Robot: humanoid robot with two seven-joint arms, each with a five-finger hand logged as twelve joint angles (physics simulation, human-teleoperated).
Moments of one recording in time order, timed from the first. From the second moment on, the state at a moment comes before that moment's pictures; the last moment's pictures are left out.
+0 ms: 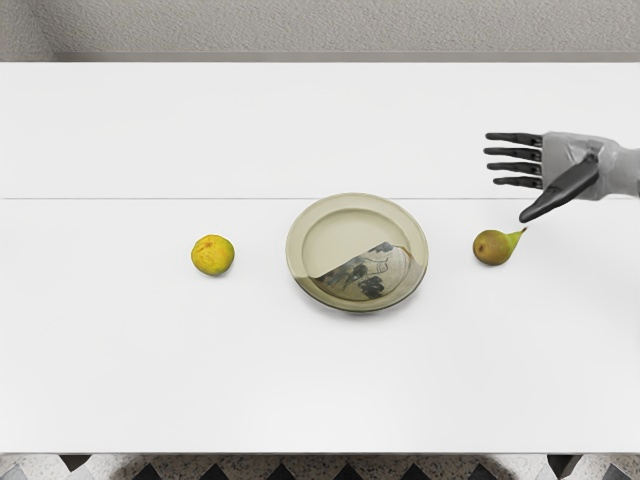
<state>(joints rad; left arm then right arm) 0.00 0.00 0.02 -0.15 -0.13 0.05 0.13 0.99 -0.84 0.34 0.99 -0.03 0.61 -0.23</state>
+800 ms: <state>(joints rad) 0.00 0.00 0.02 -0.15 -0.13 0.05 0.13 0.93 -0.77 0.43 1.17 -1.23 0.37 -0.11</state>
